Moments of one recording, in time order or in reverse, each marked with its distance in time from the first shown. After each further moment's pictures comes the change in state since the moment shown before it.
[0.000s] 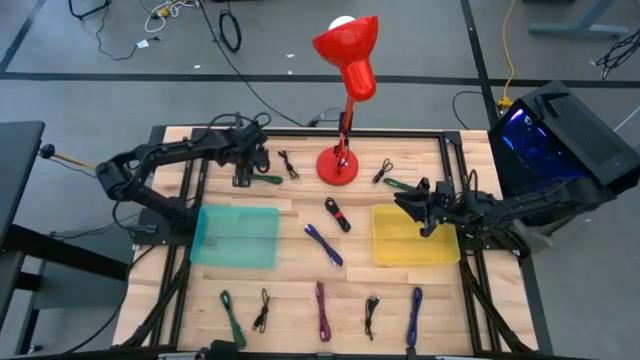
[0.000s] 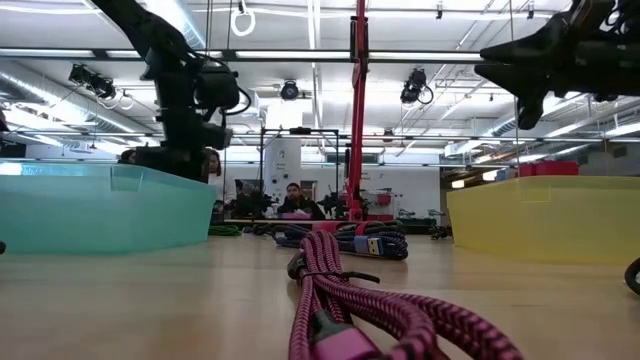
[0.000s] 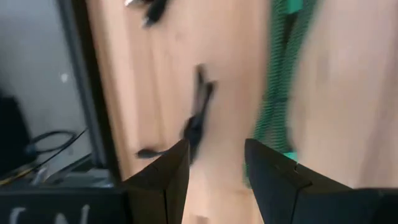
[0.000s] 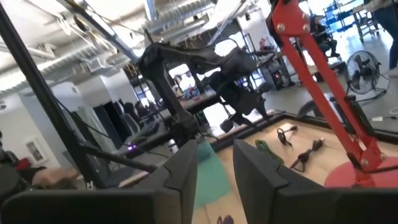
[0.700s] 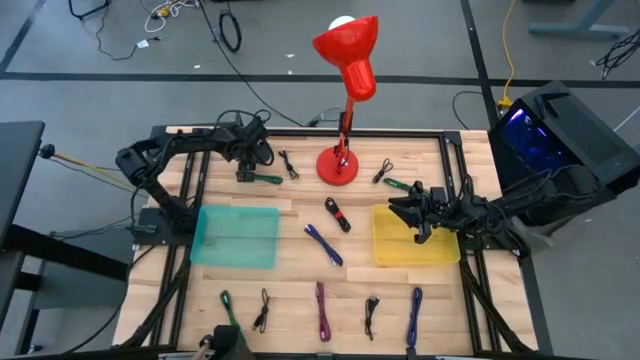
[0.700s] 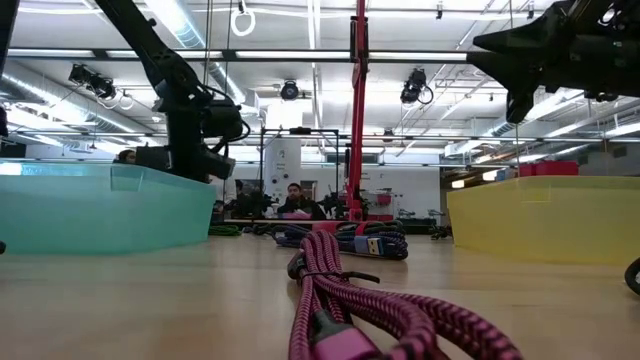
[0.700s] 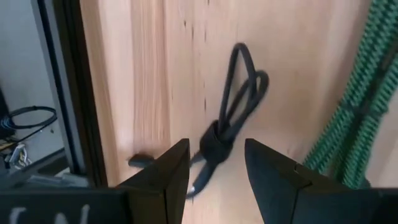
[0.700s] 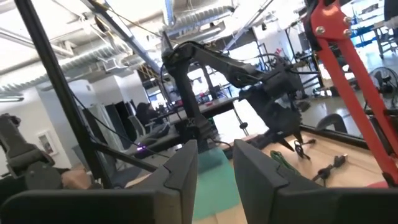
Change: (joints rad) left arm 0.104 0.183 0.000 0.144 0.014 -0.008; right arm 0.066 0.320 0.000 0.387 0.001 -0.087
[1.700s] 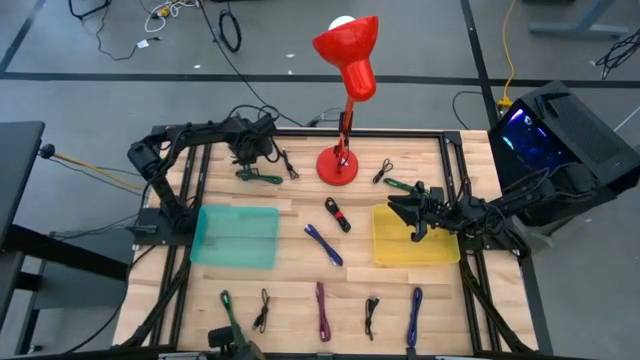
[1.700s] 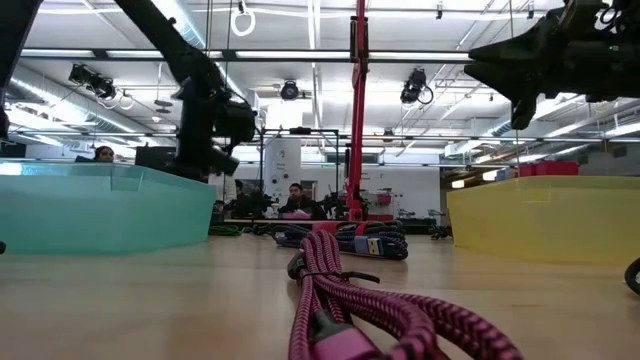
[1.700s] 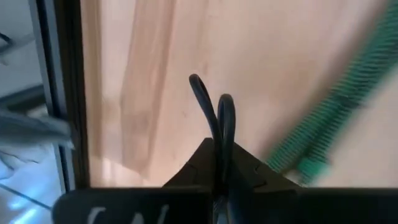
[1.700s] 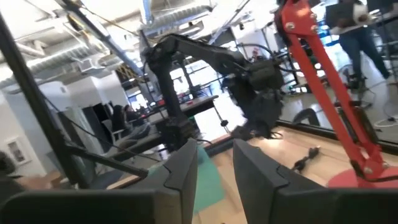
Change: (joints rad) left arm -0.041 0.090 0.210 -0.352 -0.051 -0.301; right arm 0.026 0.024 0.000 -0.007 0.126 0.008
